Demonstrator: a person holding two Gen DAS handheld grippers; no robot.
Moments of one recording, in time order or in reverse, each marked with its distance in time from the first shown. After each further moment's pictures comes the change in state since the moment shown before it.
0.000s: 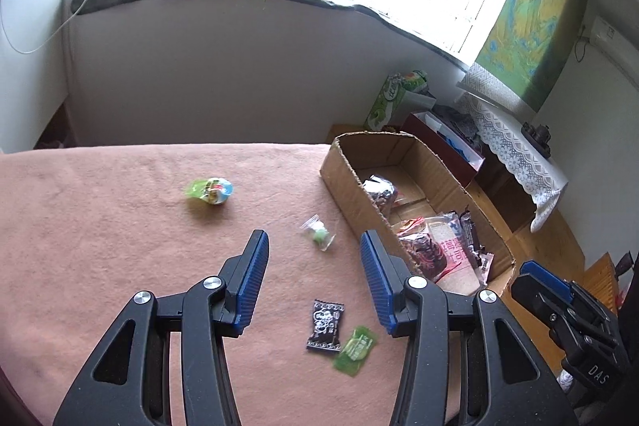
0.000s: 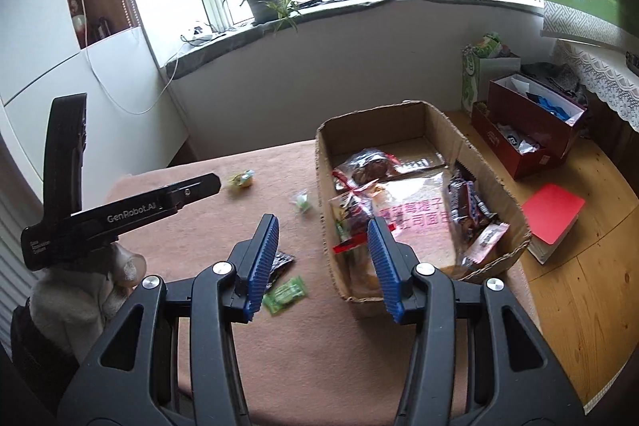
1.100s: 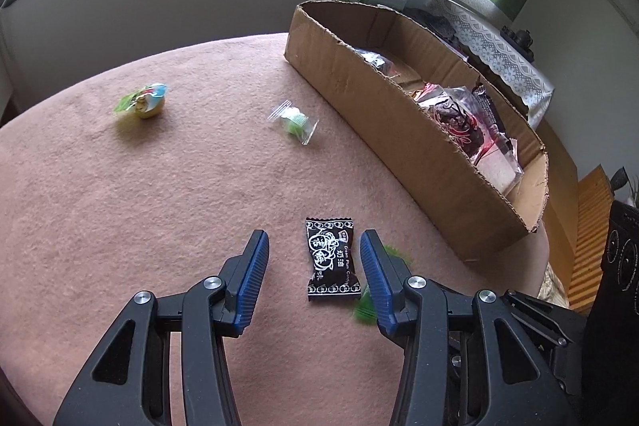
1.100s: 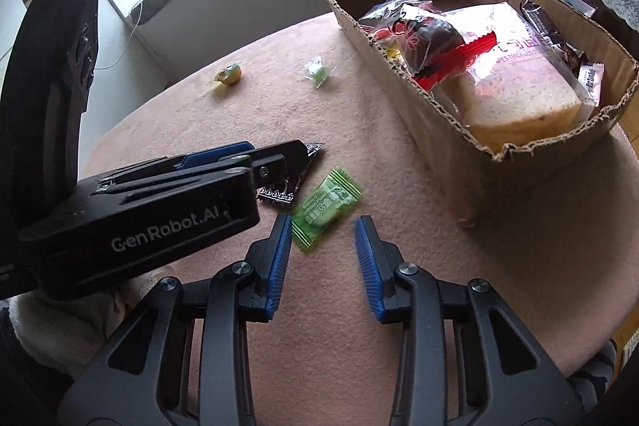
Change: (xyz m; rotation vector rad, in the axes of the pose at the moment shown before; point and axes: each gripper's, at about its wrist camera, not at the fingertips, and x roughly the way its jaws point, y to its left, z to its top) left arm 0.069 -0.003 -0.044 0.183 0.287 -0.083; right arm 0.100 0.025 -0.072 0.169 0.255 -0.022
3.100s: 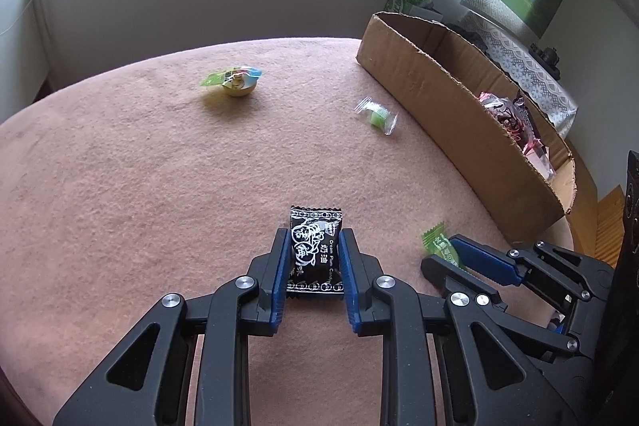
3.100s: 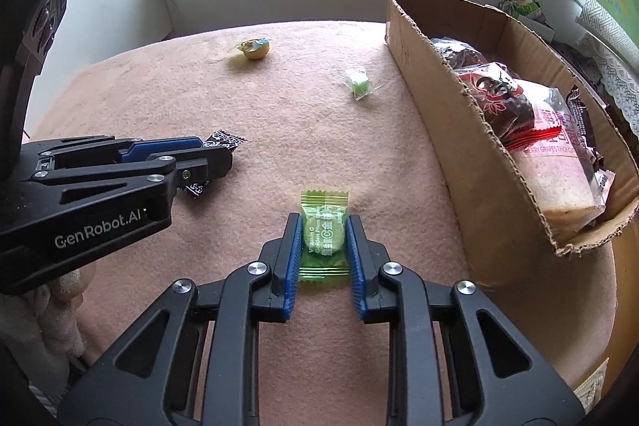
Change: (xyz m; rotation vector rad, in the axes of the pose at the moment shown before) left arm -0.030 0.043 -0.024 -0.071 -0.049 0.095; right arm 0.023 0.042 0.009 -0.289 0.012 -0.139
